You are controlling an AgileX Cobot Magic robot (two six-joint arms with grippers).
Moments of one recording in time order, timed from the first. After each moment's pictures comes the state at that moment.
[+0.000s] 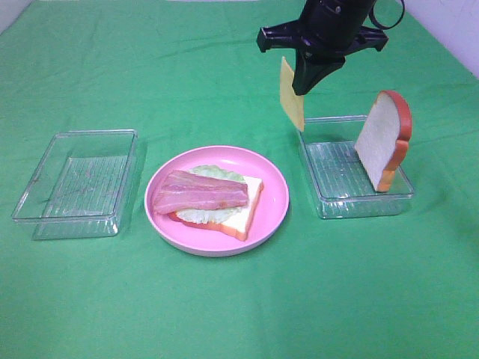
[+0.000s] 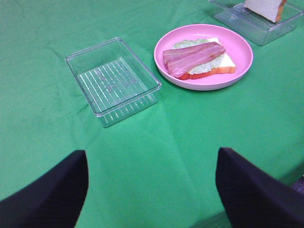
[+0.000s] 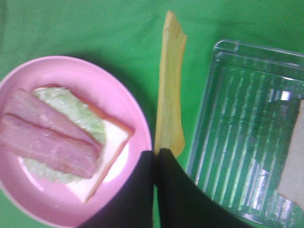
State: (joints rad) left arm -0.52 -0.01 -0.50 0.05 1.05 -0.01; right arm 0.40 2.04 -1.82 0.17 1.08 0.05
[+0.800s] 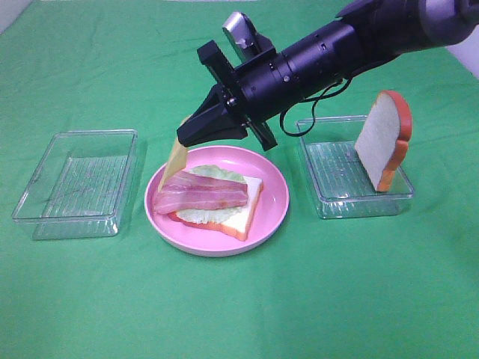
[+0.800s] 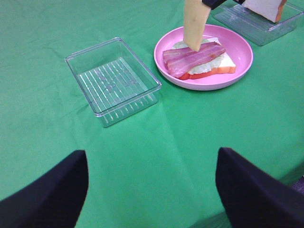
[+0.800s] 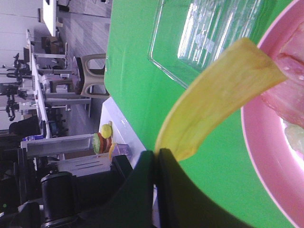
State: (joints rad) left arm -0.52 -0.01 -0.50 0.05 1.05 -0.01; right arm 0.41 2.11 -1.45 1.26 1.05 -0.58
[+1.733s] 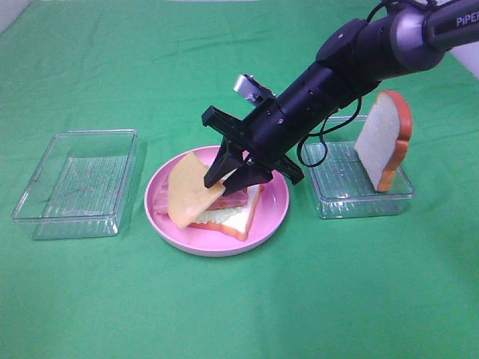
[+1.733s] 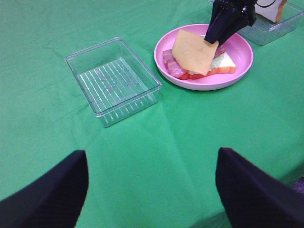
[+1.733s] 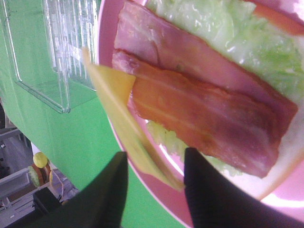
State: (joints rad) left arm -0.52 -0.01 -0.50 0.05 1.05 -0.01; right arm 0.42 2.18 -1.45 0.95 0.88 -0.26
